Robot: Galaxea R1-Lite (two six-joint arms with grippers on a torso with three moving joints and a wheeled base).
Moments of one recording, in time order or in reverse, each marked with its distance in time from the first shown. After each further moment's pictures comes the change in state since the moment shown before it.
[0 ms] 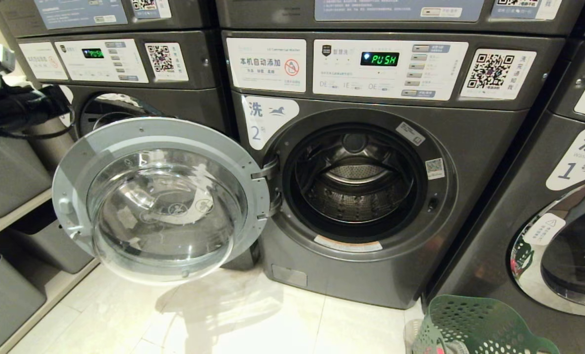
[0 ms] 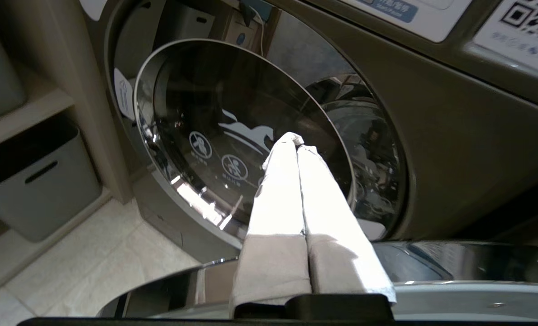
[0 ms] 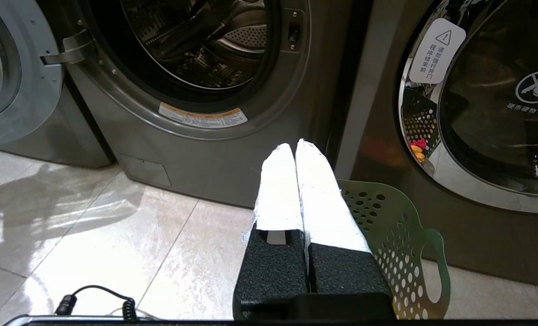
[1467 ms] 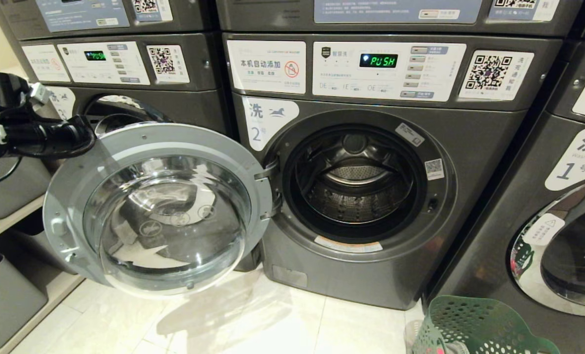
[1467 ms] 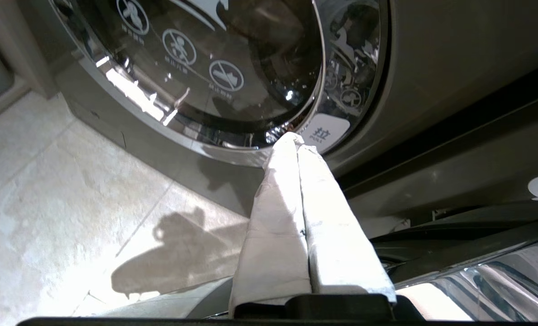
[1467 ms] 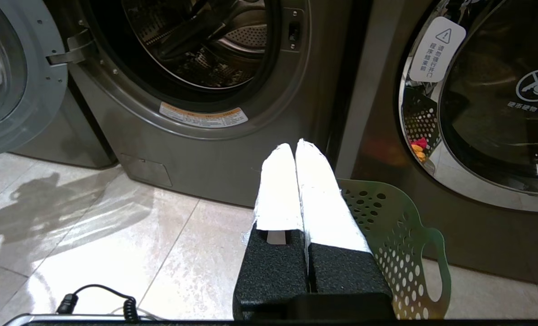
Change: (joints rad) left arm -0.039 0.056 0.001 0.302 -0.156 -0.046; right arm 0.000 0.000 0.000 0.004 0.000 0.001
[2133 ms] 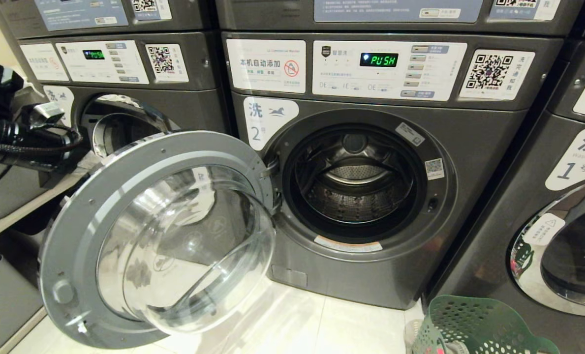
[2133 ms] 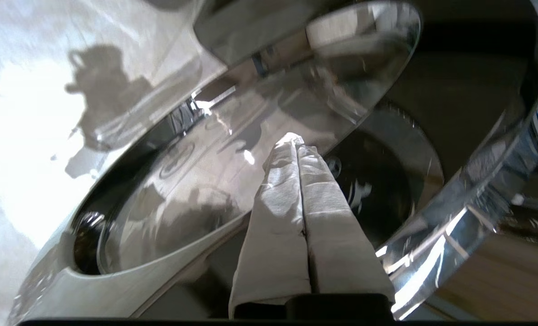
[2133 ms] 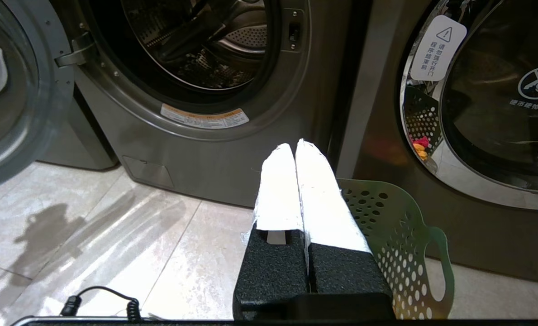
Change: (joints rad) left arm -0.048 -0.238 0.002 0.683 -0.197 -0.075; right arm 0.000 0.000 0.000 -0.002 -0.001 0.012
